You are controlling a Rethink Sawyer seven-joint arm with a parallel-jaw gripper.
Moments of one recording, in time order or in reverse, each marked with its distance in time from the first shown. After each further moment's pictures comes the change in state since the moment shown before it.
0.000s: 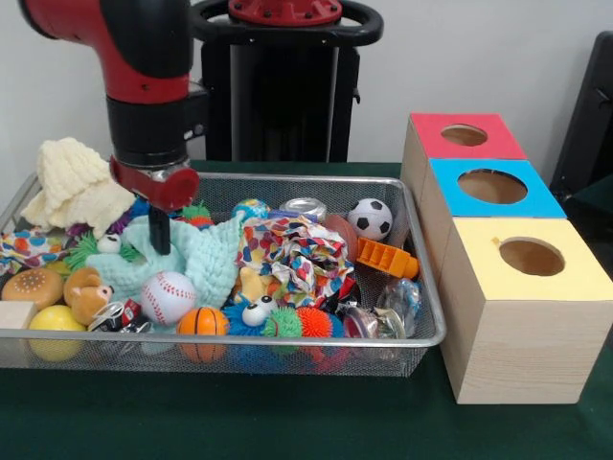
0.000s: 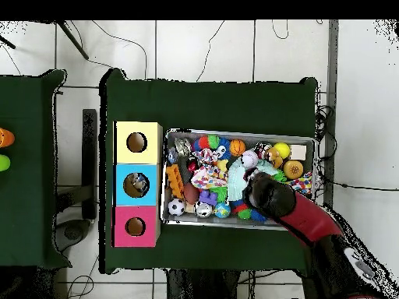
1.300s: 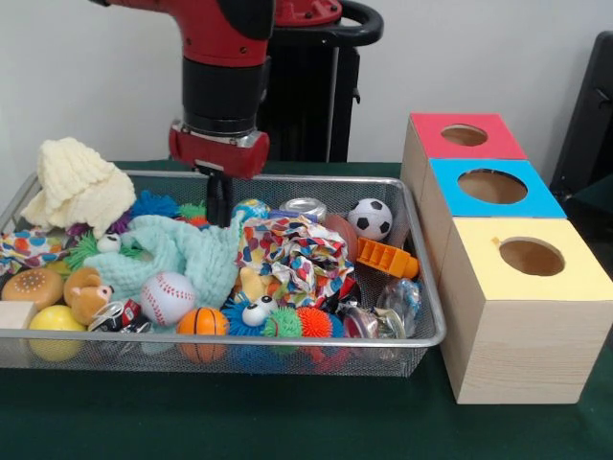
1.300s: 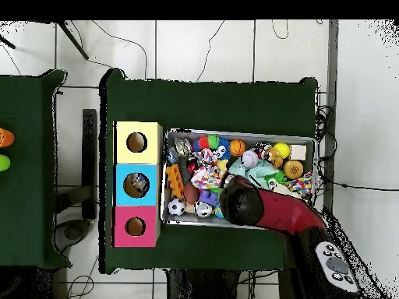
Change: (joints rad) arm 0.110 -0.108 0.028 0.034 -0.257 0.033 0.000
